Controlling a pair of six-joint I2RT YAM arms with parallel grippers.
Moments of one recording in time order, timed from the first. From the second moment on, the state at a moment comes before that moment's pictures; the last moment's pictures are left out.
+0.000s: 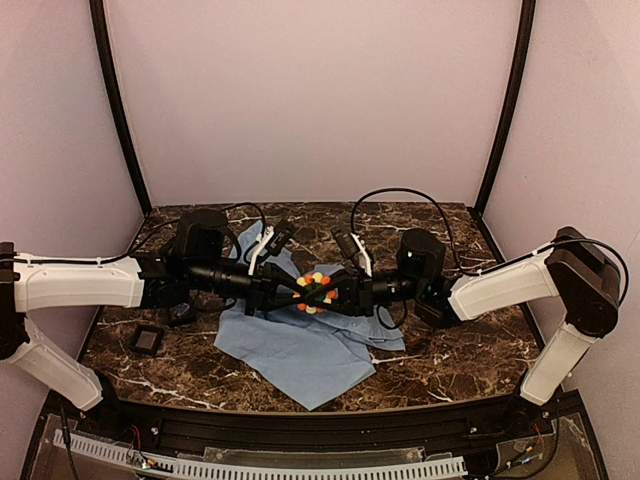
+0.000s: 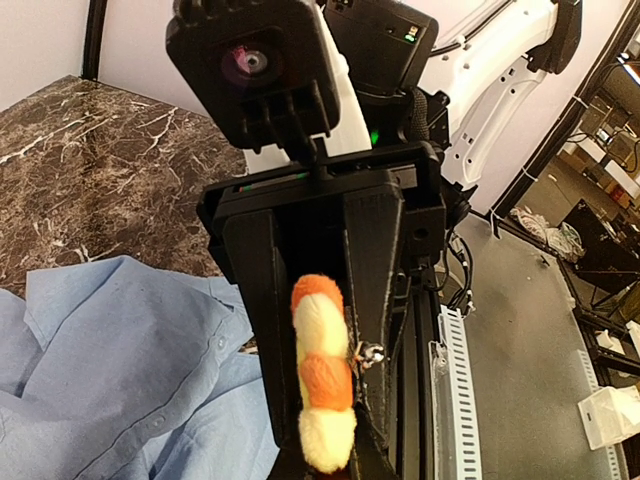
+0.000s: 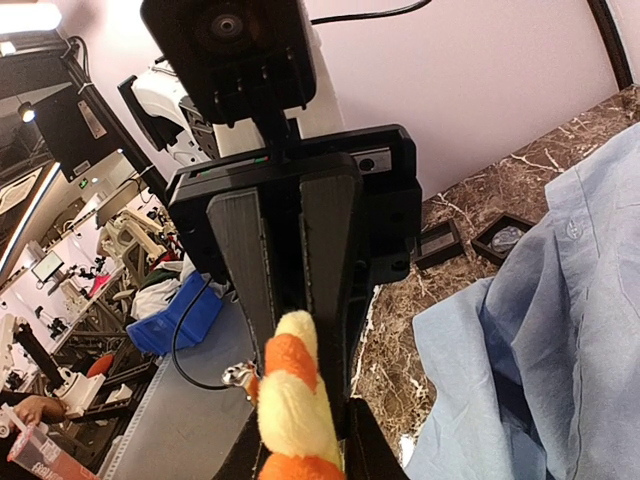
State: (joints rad) left arm -0.85 1.41 0.88 0.16 0.68 -0.13; right arm 0.84 1.66 0.77 0.90 -0.87 0.56
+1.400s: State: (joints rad) left arm -0.85 1.41 0.88 0.12 0.66 -0.09; right arm 0.76 1.67 0.72 0.97 -0.93 0.59
